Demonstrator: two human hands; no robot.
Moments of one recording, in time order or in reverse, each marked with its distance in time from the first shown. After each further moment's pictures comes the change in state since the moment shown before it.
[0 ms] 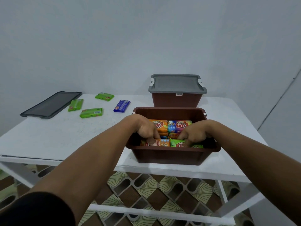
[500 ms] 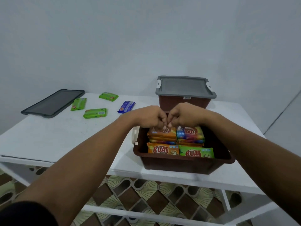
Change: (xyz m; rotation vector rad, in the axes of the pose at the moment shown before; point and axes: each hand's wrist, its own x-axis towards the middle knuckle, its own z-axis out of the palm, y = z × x) left_hand -0.012 -0.043 -0.017 -0.312 0.622 0.342; right_hand 0.012 -0.047 -0.056 0.178 0.603 -0.202
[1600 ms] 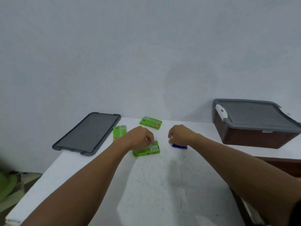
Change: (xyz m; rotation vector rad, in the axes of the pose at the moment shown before) left_hand -0.053 -0.328 -0.132 0.222 0.226 -0.129; right_hand 0.330 -0.116 0.092 -0.184 0.048 0.299
